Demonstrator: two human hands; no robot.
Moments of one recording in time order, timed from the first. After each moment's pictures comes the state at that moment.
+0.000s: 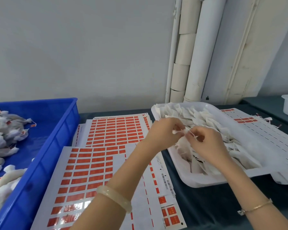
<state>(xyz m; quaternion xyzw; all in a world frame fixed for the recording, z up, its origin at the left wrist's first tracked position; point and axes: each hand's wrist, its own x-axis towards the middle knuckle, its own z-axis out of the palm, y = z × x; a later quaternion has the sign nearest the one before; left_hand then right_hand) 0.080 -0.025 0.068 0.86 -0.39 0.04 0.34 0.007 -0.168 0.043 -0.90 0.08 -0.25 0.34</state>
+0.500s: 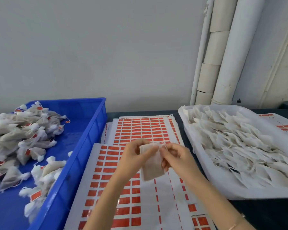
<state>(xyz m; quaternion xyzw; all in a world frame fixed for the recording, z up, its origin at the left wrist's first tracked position) 0.068 0.119 0.008 0.79 -0.18 0.03 0.58 0.039 -0.035 0.002 -0.78 0.01 -0.07 0.62</state>
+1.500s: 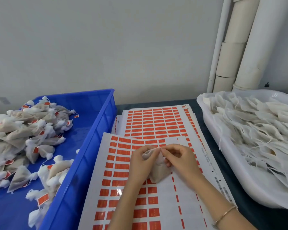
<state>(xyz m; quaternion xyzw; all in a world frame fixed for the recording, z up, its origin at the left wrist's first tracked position) 0.117 0.132 -0.079 0.80 -0.05 0.08 0.59 0.102 -0.010 -0.080 -0.74 -0.01 -0.09 0.66</state>
